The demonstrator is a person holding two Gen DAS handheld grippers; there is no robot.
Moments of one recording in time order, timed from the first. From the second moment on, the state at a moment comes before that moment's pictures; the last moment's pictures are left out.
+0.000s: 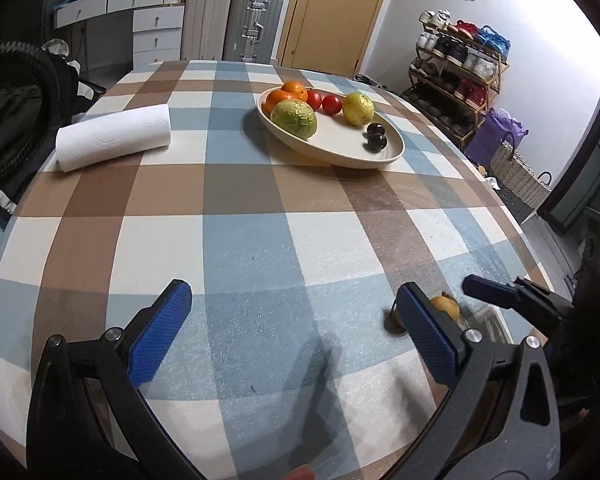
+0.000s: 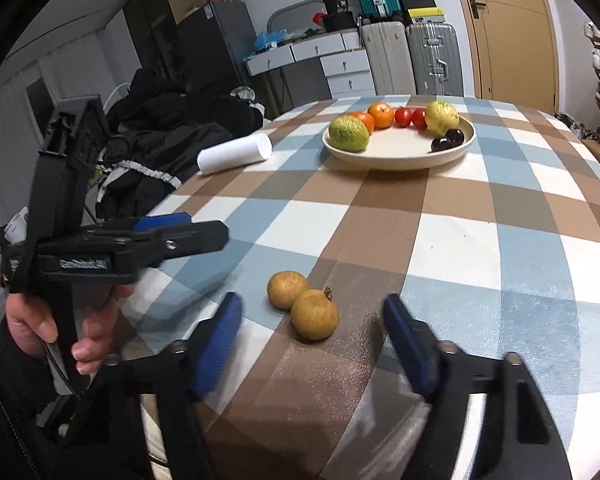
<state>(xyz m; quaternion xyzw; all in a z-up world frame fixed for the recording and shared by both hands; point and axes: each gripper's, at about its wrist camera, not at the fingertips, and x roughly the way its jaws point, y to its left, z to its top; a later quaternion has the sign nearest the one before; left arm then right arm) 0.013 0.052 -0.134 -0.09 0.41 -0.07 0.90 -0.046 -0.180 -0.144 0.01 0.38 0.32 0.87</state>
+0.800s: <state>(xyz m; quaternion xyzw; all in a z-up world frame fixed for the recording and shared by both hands) 0.018 0.017 -0.137 -0.06 0.42 -0.12 0.90 -0.045 -0.216 -0.128 0.03 0.35 0.29 0.89</state>
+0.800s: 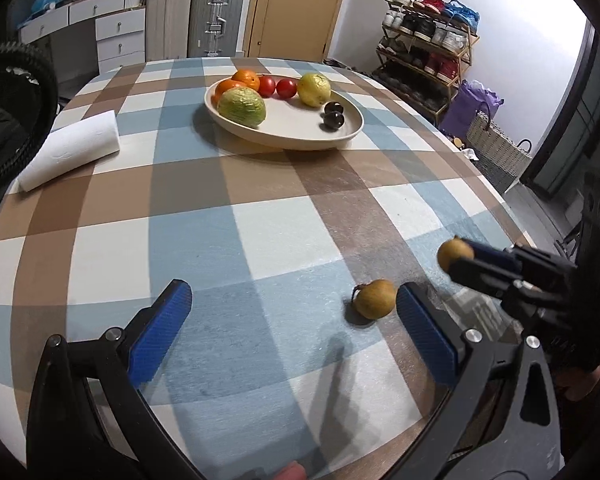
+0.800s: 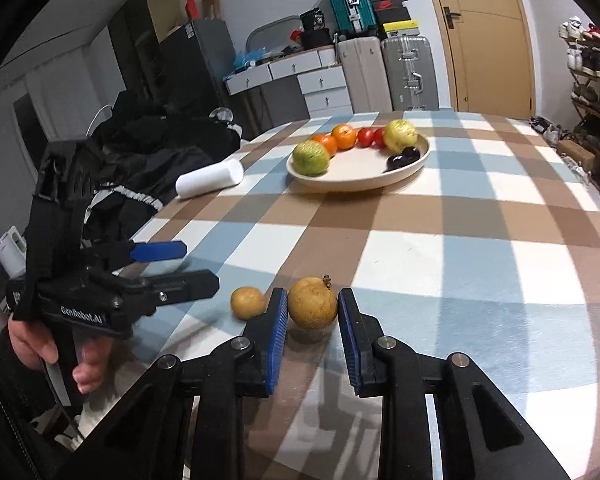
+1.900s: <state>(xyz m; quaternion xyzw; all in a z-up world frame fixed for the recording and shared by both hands) 0.074 -0.005 -0.115 -0.04 0.43 -0.20 0.88 0.002 -0.245 -0.103 0.09 0.32 0.30 0.89</state>
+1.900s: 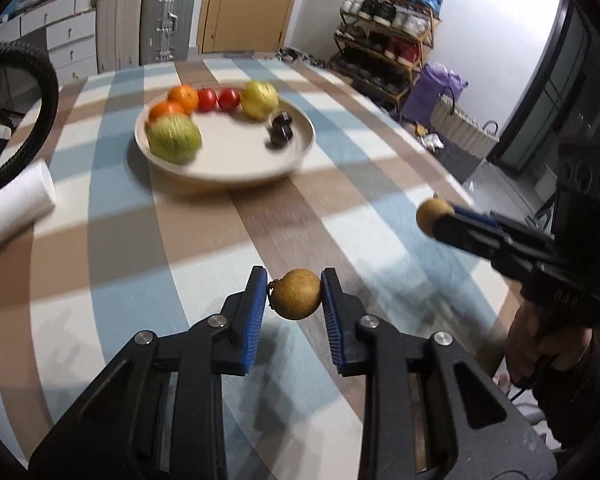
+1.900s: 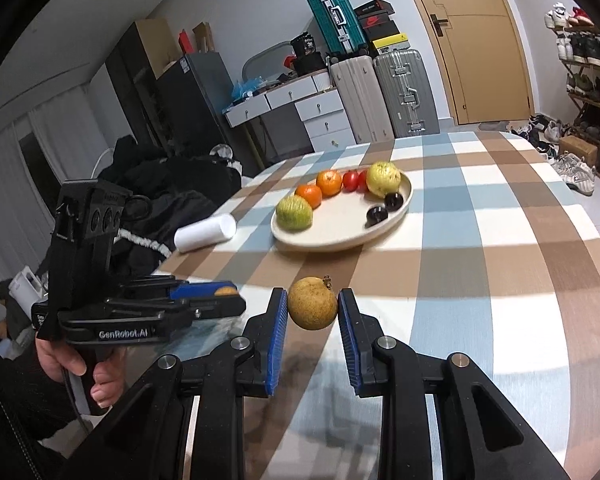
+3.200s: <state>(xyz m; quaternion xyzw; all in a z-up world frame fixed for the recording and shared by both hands) 0.310 -0.008 -0.114 -0.07 0.43 -0.20 0.88 0.205 -0.180 -0.124 0.05 0.39 0.30 0.87</state>
